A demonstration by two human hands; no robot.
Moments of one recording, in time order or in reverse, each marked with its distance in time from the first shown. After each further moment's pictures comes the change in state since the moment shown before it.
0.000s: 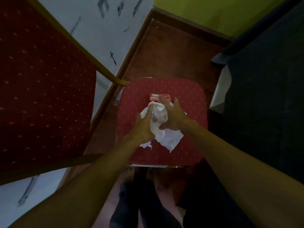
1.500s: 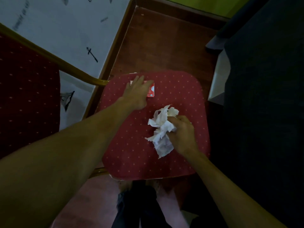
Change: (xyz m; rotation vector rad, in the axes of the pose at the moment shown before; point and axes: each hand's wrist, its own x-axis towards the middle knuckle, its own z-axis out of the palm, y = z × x) left_hand 0.146 0.037 -0.028 0.545 0.104 0.259; right_hand -0.022 0.065 0.055 0.349 0.570 -0.011
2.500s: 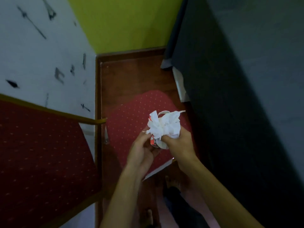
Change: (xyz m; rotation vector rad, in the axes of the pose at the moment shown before) left_hand -0.255 0.069 -0.044 -1.830 -0.284 -0.201; right_hand -0.157 -0.148 -0.069 0.931 0.383 0.379
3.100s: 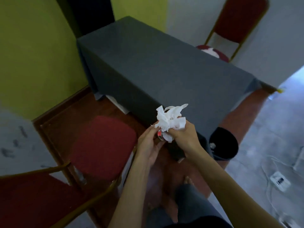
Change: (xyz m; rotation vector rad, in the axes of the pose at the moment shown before) left_hand -0.233 -0.088 0.155 0.543 -0.397 -0.170; right_hand -0.300 -0.076 -0.168 0.181 0.582 -0.047
